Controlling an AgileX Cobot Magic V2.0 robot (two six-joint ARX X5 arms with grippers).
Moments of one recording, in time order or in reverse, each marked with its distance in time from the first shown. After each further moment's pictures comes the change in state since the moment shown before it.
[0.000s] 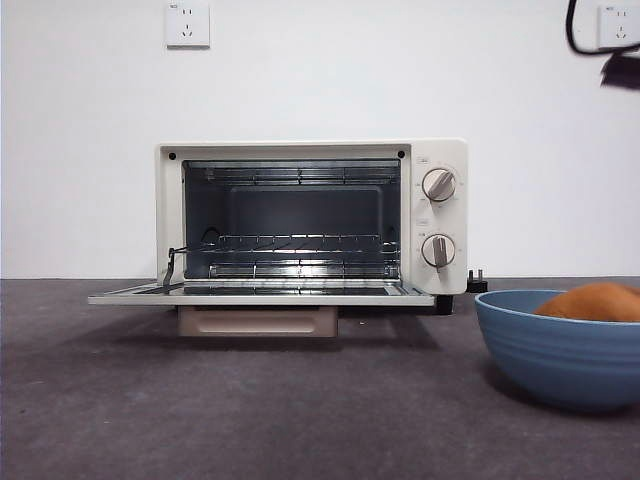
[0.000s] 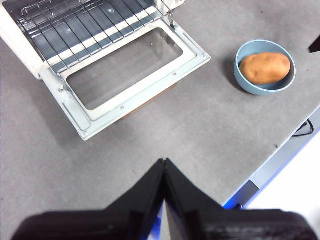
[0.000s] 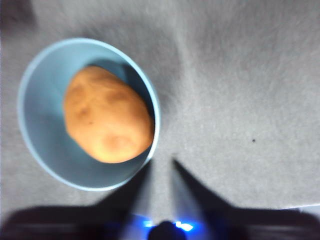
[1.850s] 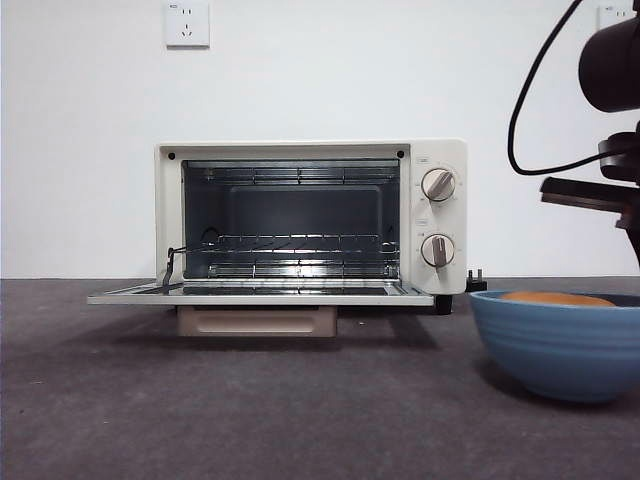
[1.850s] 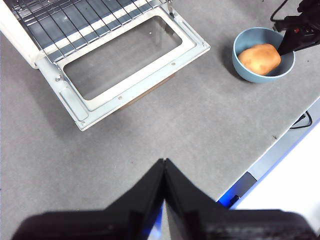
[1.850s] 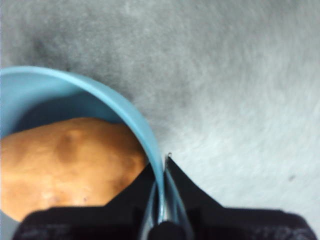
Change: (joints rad) left arm 0.000 0.000 0.000 -0.026 0.000 0.000; right arm 0.035 0.301 0.019 0.159 -0.003 0.132
